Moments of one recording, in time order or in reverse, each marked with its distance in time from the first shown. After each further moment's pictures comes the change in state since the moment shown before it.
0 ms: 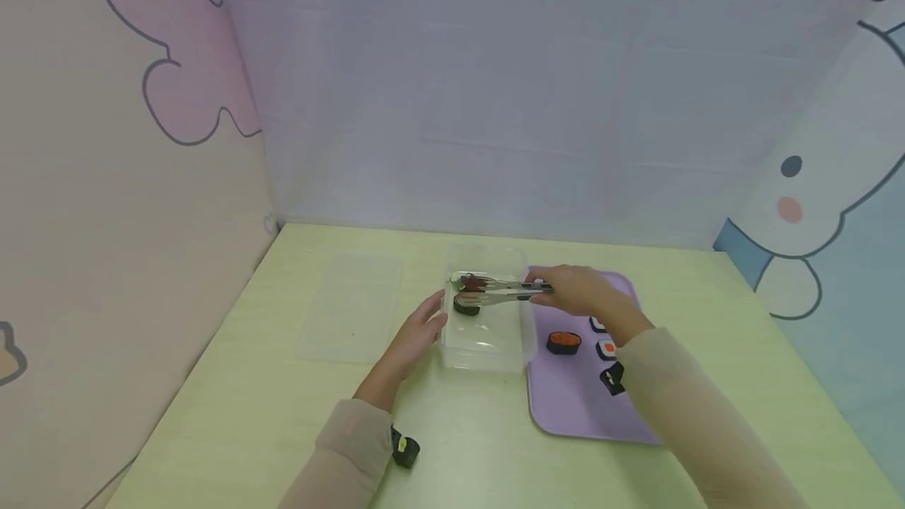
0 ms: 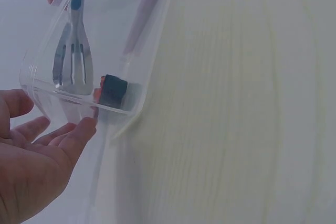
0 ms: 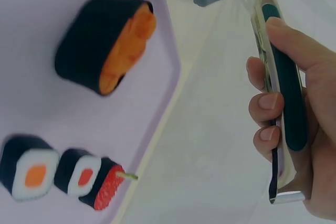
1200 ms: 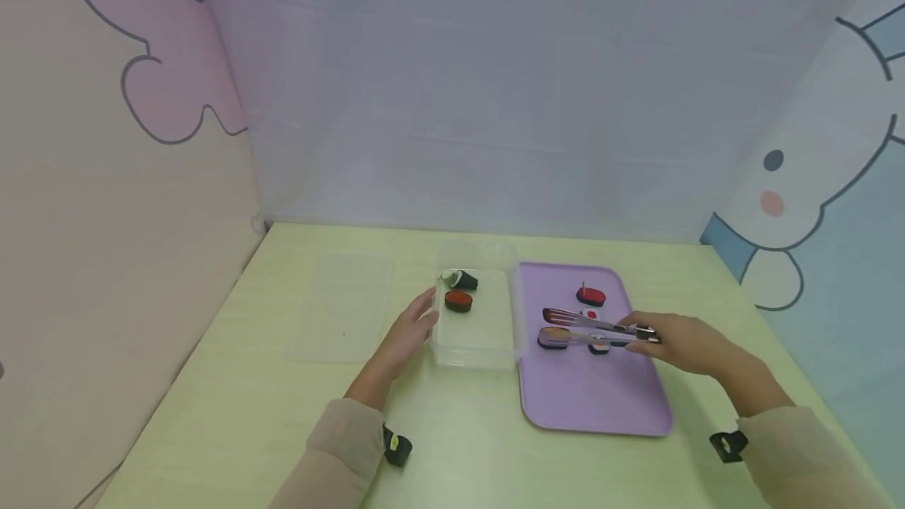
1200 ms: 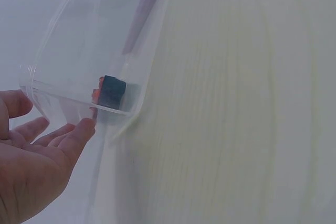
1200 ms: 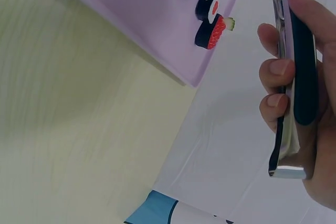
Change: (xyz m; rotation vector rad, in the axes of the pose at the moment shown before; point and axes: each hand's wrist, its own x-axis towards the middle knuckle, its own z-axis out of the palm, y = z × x) left_hand 0.003 -0.001 -0.003 0.012 -0.011 -0.005; right_hand -0.142 0.069 0.027 0.138 0.075 0.116
